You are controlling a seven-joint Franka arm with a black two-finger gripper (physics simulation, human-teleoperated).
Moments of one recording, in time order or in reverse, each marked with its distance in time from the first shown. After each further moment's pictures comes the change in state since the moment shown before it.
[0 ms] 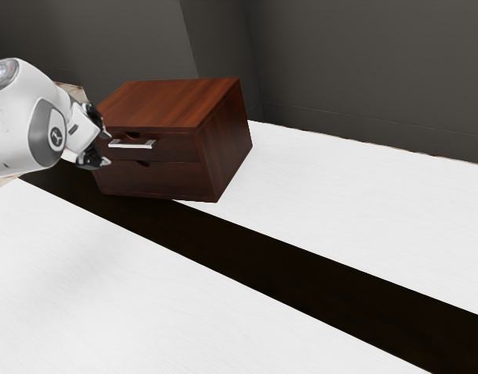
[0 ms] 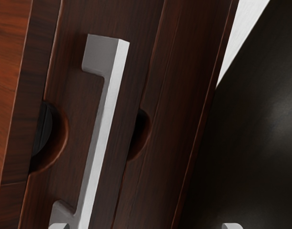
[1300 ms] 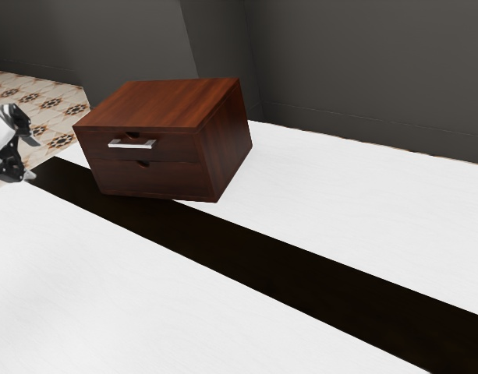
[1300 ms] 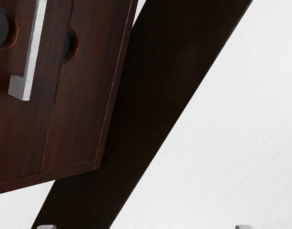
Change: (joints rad) arm -0.020 -0.450 0.029 -0.241 0.375 -0.209 -0.111
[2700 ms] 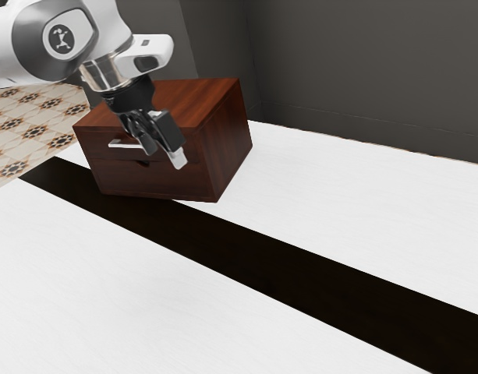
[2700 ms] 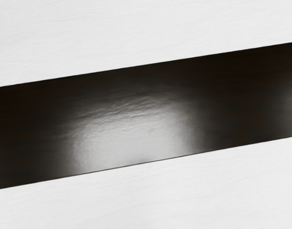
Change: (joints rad) arm -0.005 0.272 -0.414 0.513 -0.305 -0.717 -1.169
